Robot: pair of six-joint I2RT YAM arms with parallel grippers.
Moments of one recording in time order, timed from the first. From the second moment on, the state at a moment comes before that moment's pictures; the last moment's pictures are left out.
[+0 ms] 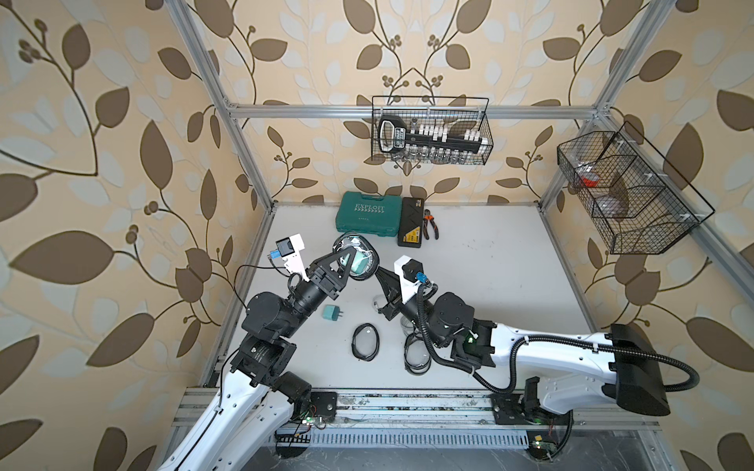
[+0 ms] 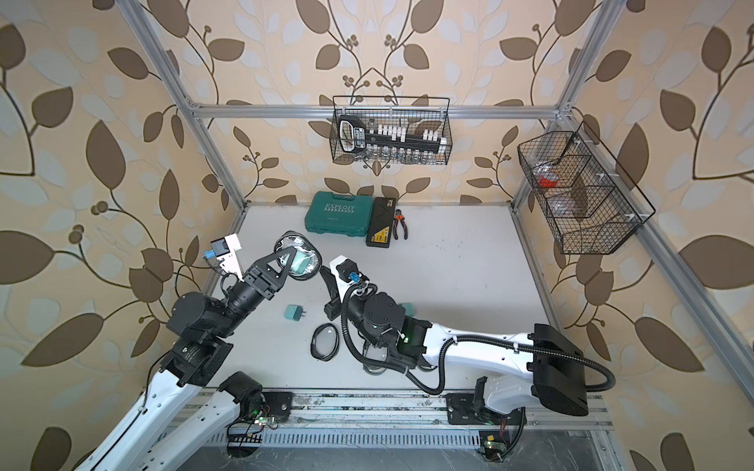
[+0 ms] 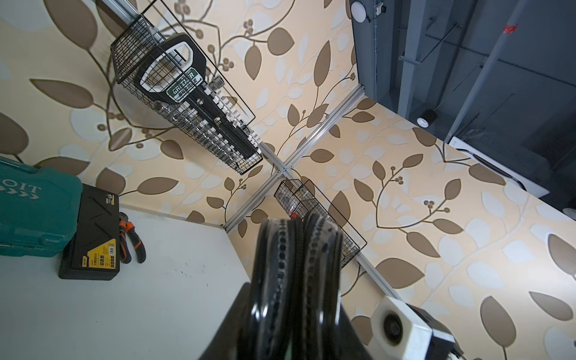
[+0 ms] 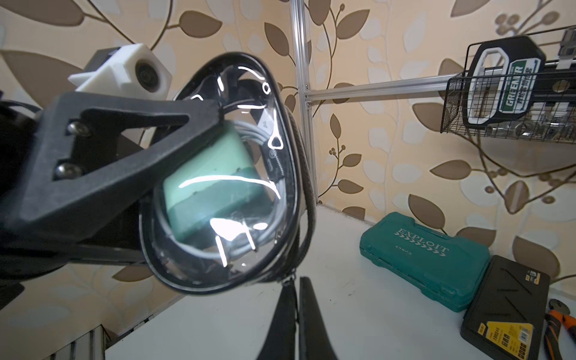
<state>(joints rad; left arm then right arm) -0.44 0.54 0.66 0.19 0.25 -0.91 1.21 1.37 0.92 0.58 0.50 0.06</state>
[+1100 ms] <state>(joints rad) -0.44 0.64 0.66 0.30 0.43 -0.94 1.30 1.33 1.01 0.39 0.44 -0.15</state>
